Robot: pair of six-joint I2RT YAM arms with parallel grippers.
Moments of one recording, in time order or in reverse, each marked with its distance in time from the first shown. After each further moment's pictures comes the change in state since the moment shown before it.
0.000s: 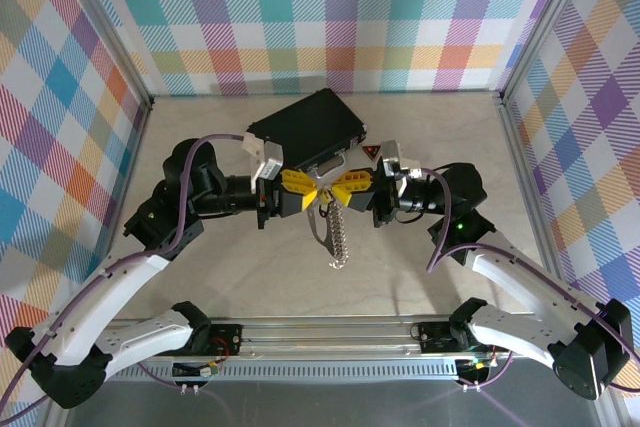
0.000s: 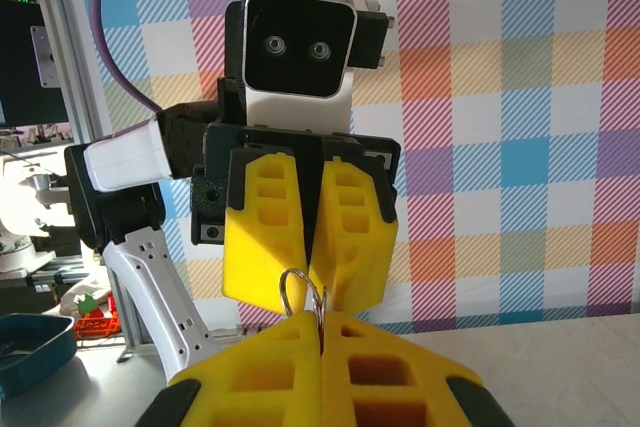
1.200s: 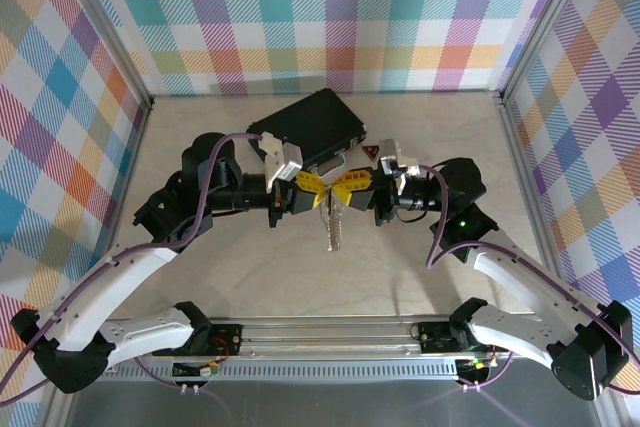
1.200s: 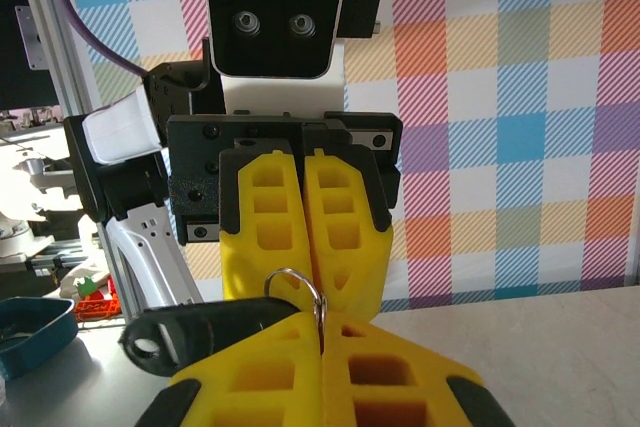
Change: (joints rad) left arm -0.072 0.074 0.081 -0.102 -0.096 0.108; right arm -0.011 0.002 0.024 -0.098 -0.027 -0.042
